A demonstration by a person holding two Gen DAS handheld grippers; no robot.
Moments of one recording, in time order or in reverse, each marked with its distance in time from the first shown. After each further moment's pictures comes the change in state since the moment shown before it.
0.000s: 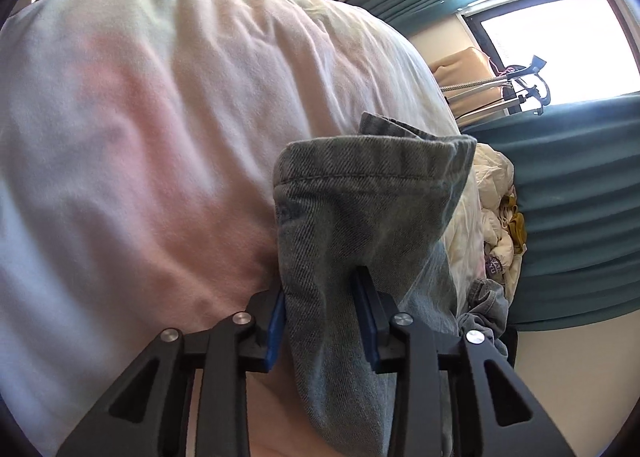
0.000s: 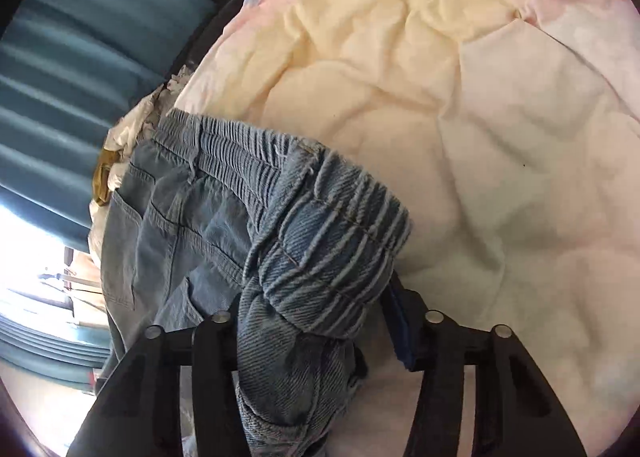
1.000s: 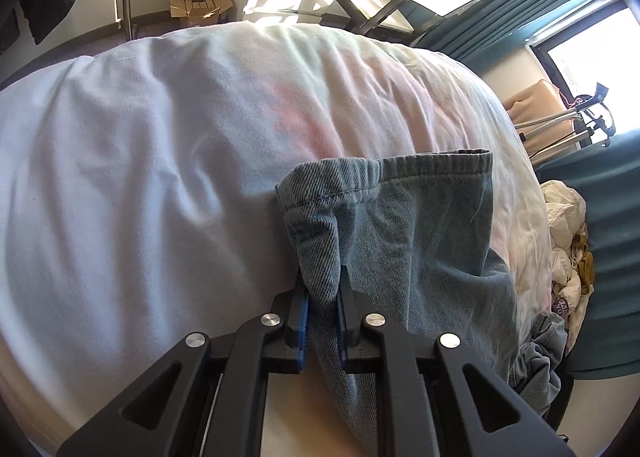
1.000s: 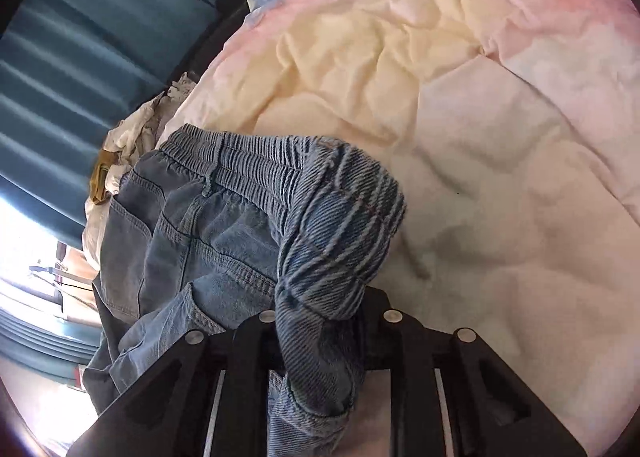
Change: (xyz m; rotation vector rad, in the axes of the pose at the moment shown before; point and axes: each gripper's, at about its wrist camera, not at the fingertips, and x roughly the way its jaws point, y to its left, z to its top) left arm -0.059 0.022 -0.013 -0.075 -0.126 0.297; right arm -0.029 -0.001 -0.010 -0.053 -0.058 -0.075
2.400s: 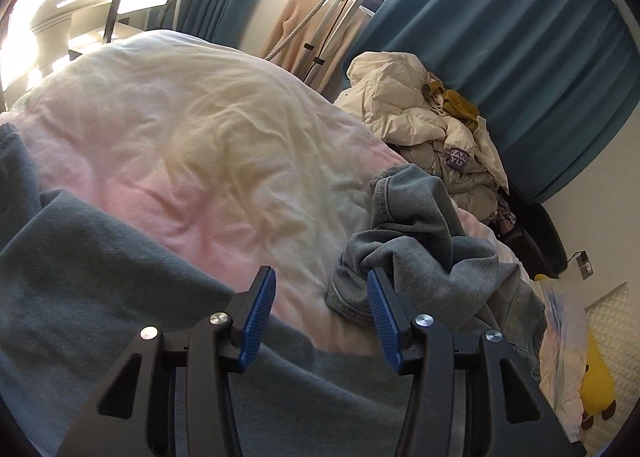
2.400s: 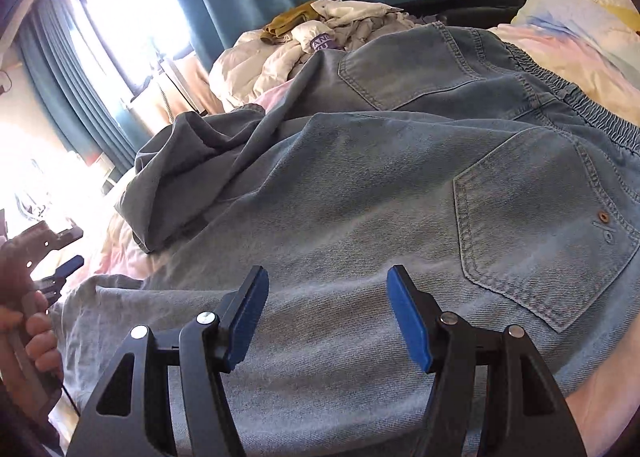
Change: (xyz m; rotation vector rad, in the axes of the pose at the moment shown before) left arm 0.059 -0.292 -0.177 0.687 0.040 -0.391; right arm 0.001 0.190 -0.236 -0.724 0.059 0.251
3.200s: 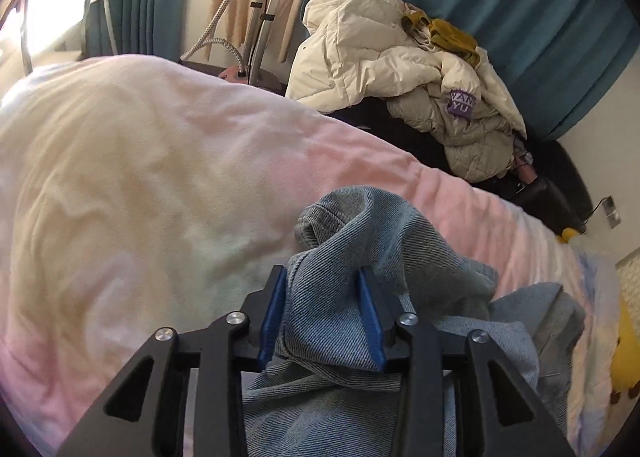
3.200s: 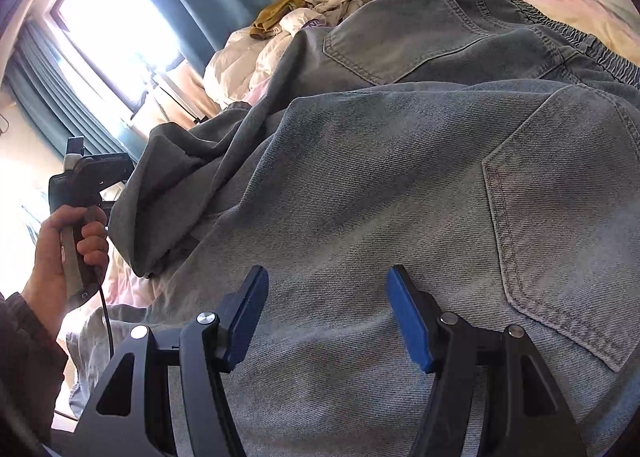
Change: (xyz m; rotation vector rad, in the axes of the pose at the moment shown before) left arm 0.147 -0.098 0.067 0.221 0.191 0.095; right arm 0.039 -0.015 0.009 0.107 0.038 0.075
